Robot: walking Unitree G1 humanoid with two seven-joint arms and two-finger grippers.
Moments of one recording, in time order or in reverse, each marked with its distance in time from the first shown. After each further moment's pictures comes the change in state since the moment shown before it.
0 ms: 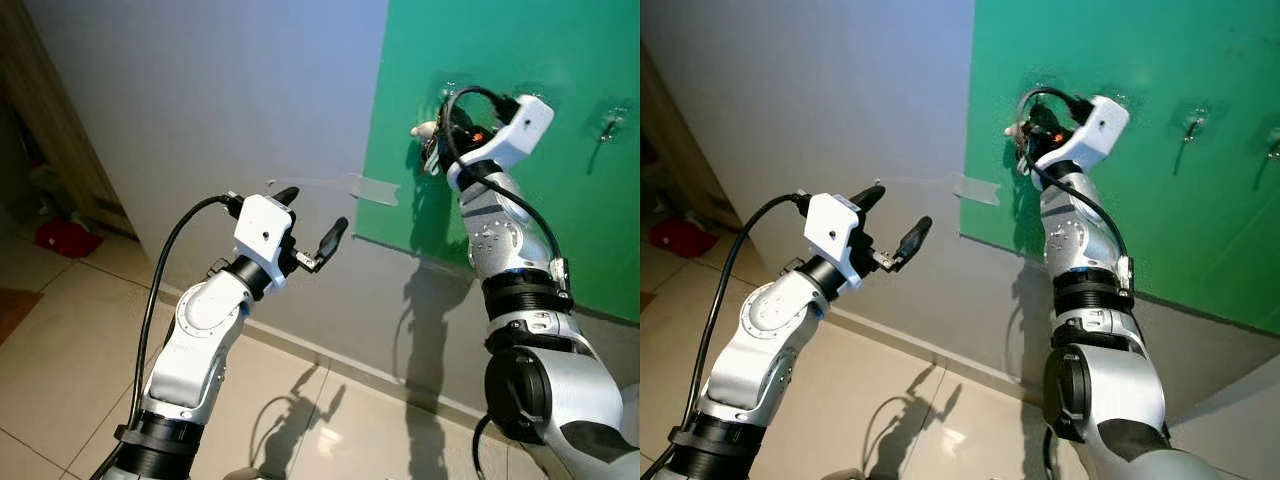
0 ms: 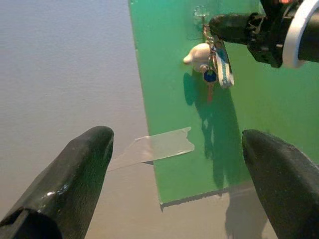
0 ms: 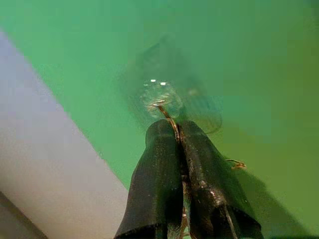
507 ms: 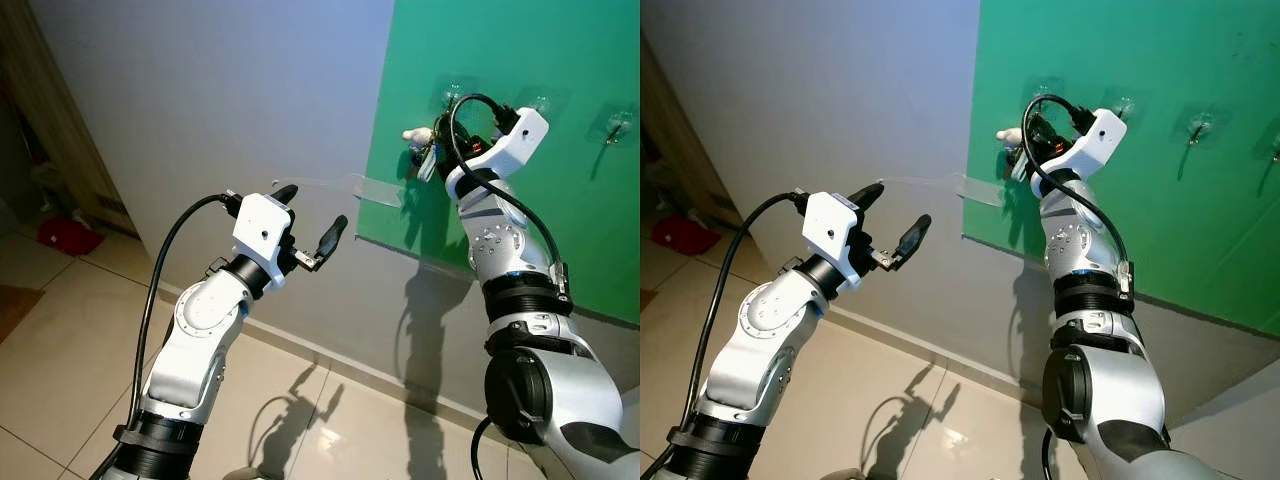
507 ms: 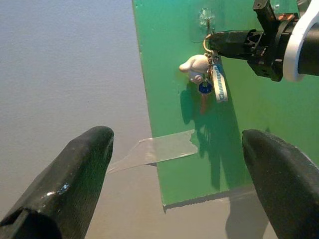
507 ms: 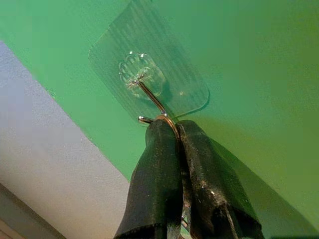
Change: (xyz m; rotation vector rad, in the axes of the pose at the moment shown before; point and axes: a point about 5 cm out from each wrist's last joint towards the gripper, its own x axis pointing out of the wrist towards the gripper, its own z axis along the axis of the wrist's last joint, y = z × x) left arm 0.000 0.001 0.002 0.005 -0.007 0.001; right arm -0.002 -0.002 -0.009 0.008 0.061 -0.010
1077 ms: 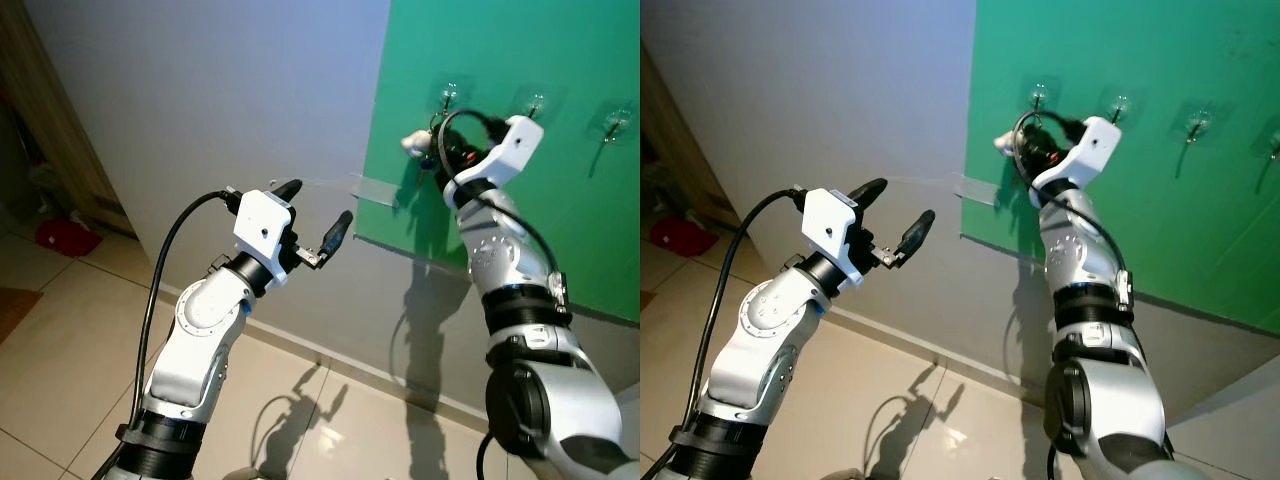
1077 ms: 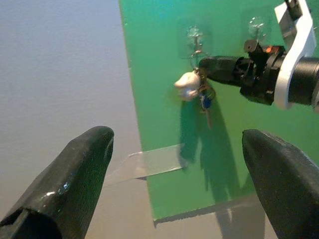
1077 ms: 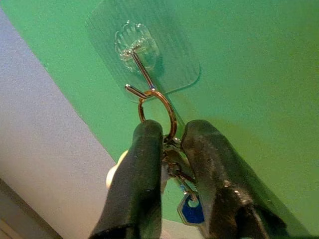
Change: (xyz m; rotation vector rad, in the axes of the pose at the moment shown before) left arm 0.002 -0.003 0.007 -0.021 -0.054 -0.030; right arm -0.009 -0.003 -0.008 -0.109 0.011 0.031
